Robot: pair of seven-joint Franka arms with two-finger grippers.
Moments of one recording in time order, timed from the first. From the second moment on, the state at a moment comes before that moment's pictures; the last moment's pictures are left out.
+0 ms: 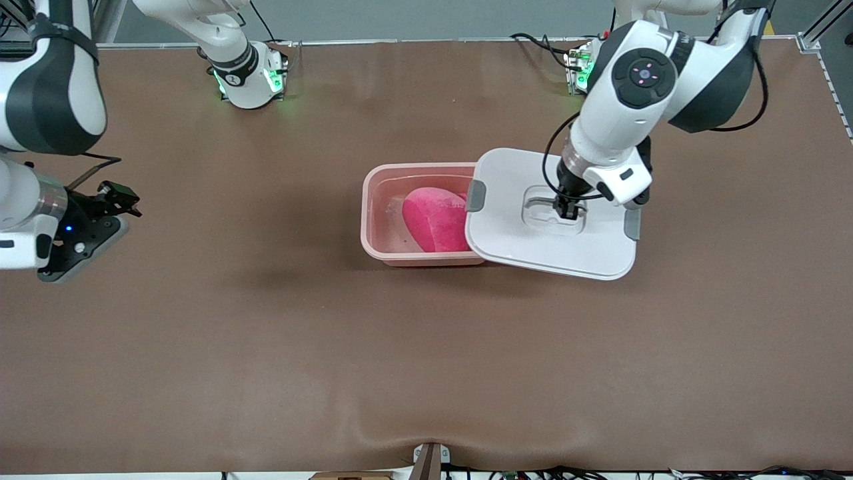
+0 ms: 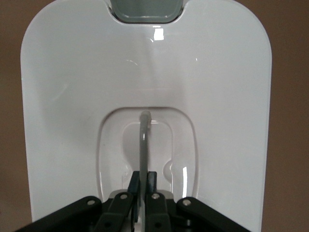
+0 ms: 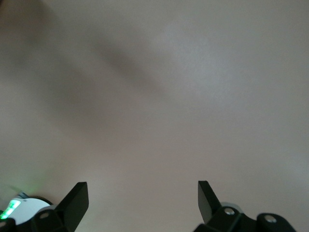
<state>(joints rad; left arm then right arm) -0.29 0.12 -0.25 -1.82 0.01 1.92 -1.93 0.12 0.25 -0.14 -1.48 -0.05 1.54 -0.76</state>
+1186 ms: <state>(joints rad) -0.45 0.27 -0.30 -1.75 0.02 2.04 -2.29 0.02 0.08 -0.13 -1.62 0.05 1.51 -0.29</state>
